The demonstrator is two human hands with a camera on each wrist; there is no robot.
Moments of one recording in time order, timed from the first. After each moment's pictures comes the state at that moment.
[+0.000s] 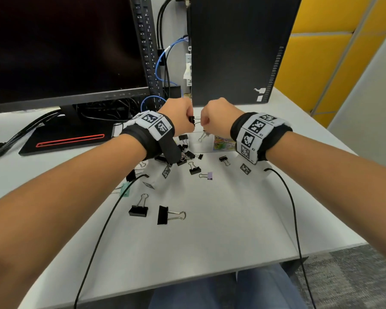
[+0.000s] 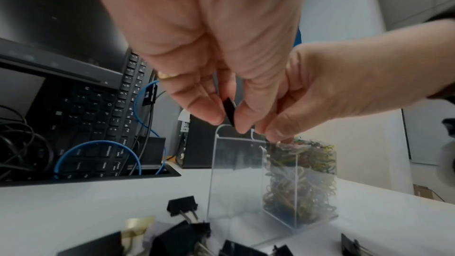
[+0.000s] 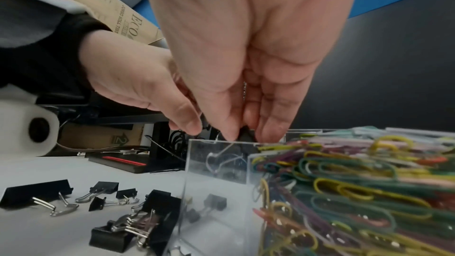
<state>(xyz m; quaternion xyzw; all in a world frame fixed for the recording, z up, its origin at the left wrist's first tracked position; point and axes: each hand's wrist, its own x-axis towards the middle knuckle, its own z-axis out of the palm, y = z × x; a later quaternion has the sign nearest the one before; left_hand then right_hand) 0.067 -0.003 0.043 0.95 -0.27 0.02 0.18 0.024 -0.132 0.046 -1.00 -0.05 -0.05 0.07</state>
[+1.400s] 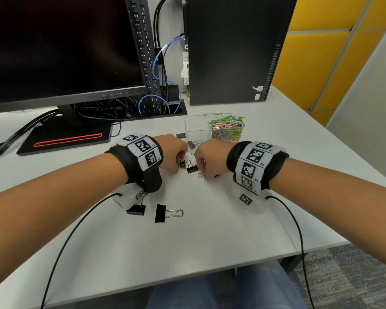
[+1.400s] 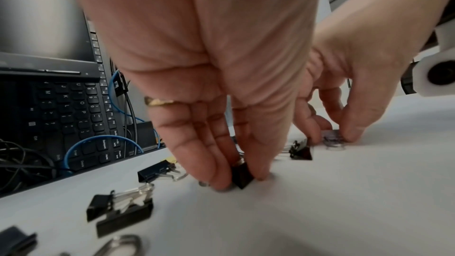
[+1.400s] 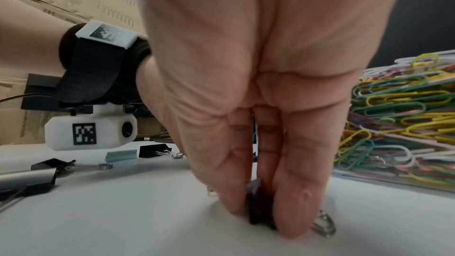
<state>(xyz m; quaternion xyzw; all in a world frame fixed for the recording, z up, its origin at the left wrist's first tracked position) 0.040 0.021 0.006 0.93 -0.34 -0.14 -0.09 -0.022 -0.114 0.011 -0.98 -0.11 0.17 0.01</state>
